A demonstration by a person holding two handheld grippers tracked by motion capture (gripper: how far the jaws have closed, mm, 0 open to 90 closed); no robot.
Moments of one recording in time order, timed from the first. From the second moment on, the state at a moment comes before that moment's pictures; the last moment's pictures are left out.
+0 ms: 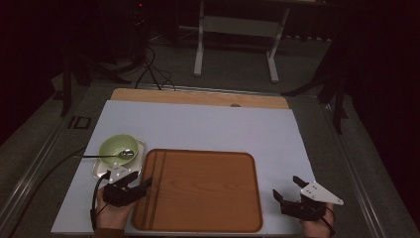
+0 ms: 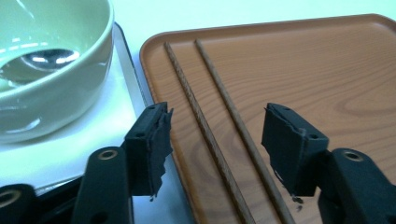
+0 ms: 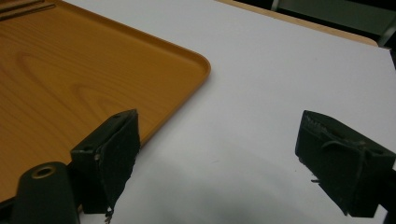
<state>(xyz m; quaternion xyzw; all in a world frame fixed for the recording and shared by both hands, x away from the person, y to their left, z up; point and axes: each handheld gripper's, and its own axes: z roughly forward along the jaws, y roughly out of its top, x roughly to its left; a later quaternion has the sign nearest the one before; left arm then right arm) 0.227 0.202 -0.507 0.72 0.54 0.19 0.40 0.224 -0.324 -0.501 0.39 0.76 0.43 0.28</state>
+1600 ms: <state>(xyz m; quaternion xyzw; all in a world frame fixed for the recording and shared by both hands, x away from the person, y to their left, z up) 0.214 0.277 -0.482 0.66 0.56 0.30 0.40 0.224 -0.324 -0.502 0.39 0.76 0.43 0.28</state>
